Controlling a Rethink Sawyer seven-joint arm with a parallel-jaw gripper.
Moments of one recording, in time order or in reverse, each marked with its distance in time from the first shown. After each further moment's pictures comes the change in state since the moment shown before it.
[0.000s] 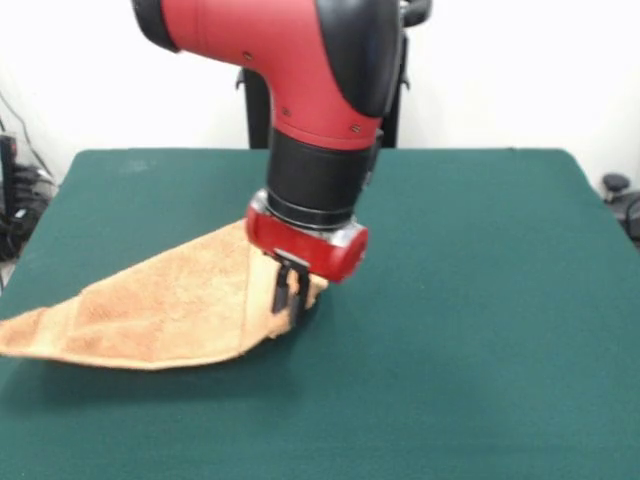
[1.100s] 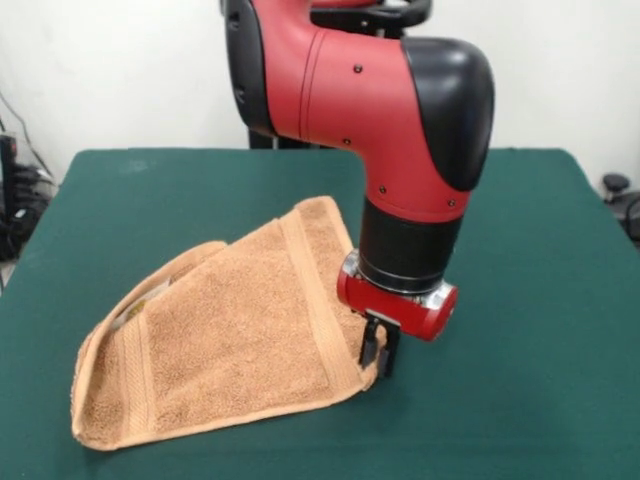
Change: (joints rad) arm 0.106 0.144 -0.025 -0.119 0.166 0.021 0.000
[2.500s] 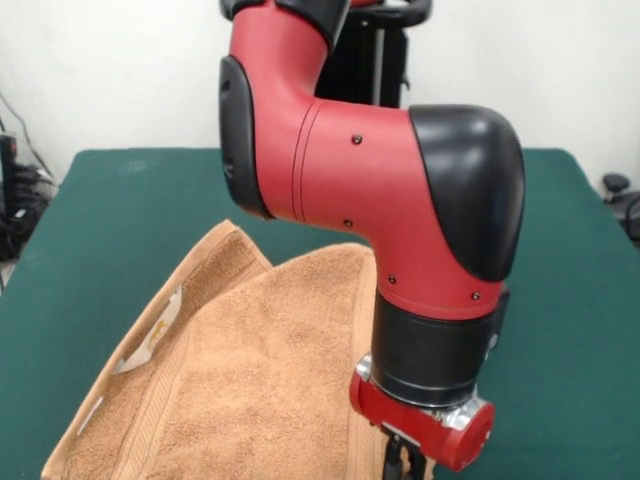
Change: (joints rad) arm 0.017 0.241 -0.112 -0.438 0.264 0.082 0.099
